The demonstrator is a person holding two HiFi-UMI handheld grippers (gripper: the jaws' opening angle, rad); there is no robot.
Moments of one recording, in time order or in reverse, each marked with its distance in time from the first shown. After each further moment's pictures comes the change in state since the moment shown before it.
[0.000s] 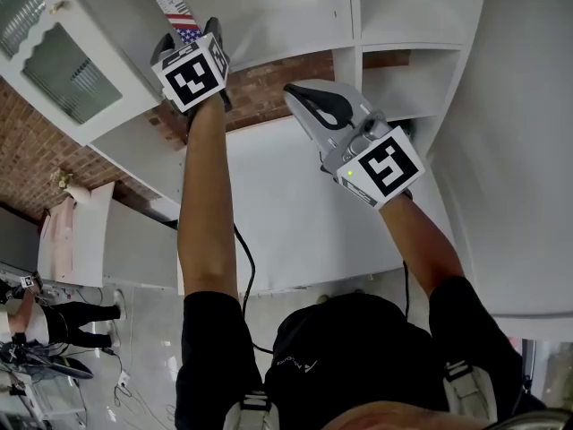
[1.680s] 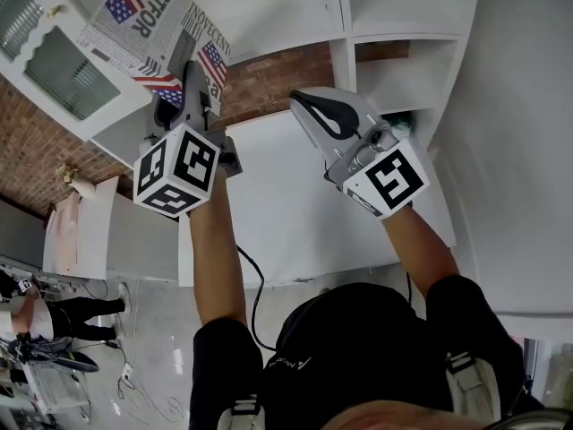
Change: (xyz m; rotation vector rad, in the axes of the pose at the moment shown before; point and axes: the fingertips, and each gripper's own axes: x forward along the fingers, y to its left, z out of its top) left arm -0.145 -0.027 0.017 -0.227 -0.219 -0.159; right arm -0.036 0.001 0.010 0.041 -0.052 -0.019
